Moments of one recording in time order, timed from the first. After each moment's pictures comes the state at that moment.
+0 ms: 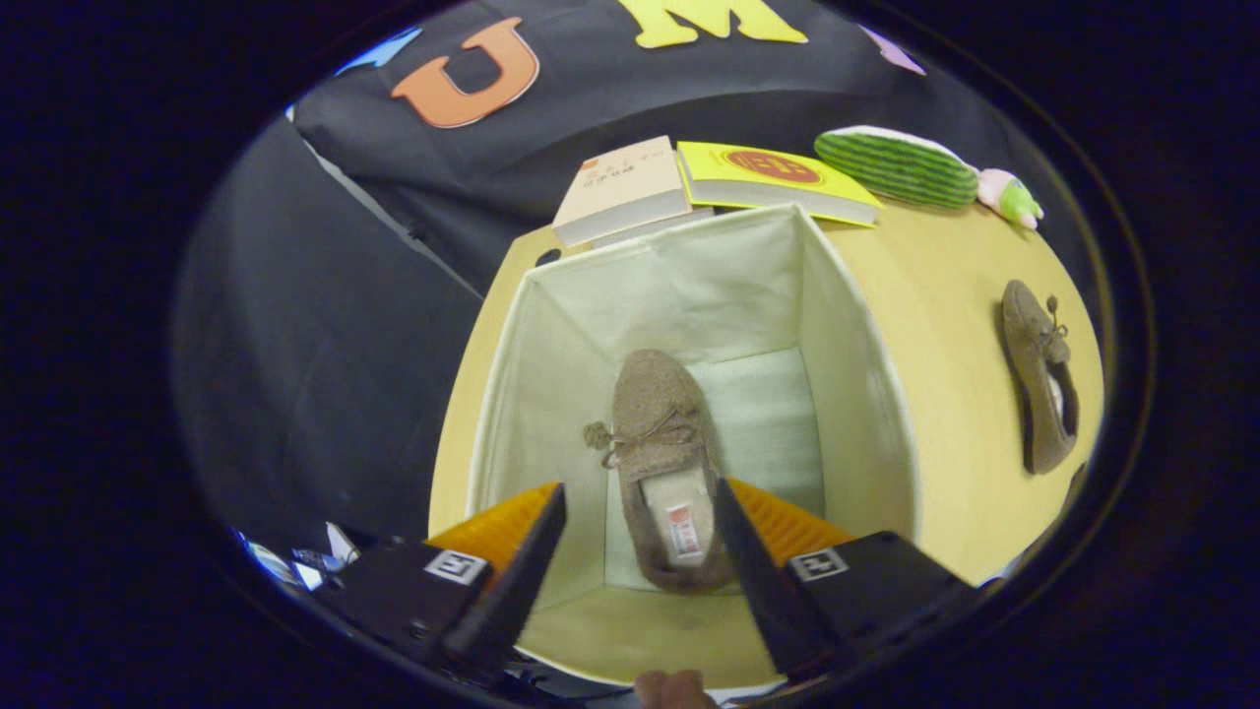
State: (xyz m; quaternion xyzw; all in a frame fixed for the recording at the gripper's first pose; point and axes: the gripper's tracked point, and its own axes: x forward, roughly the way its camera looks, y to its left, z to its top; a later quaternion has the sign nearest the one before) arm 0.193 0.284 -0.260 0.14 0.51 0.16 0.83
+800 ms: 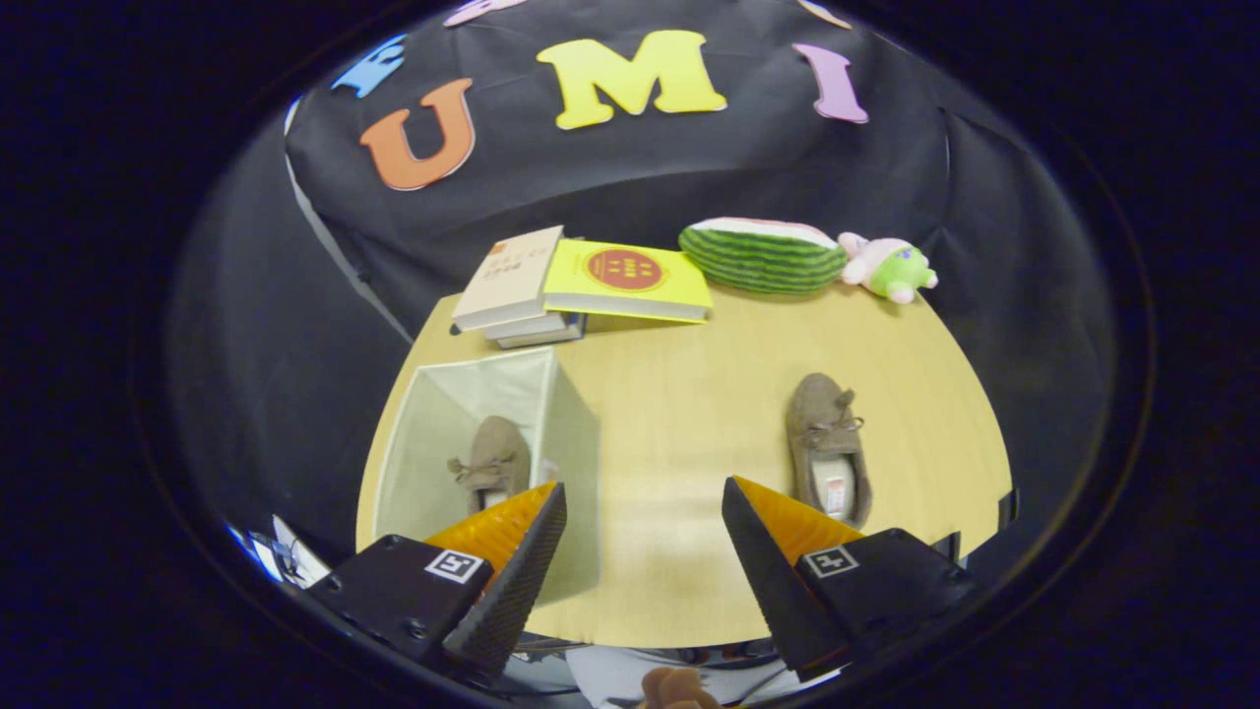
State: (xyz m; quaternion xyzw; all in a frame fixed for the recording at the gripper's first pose) arm 0.221 0.051 -0.200 0.08 0.46 0.06 0.88
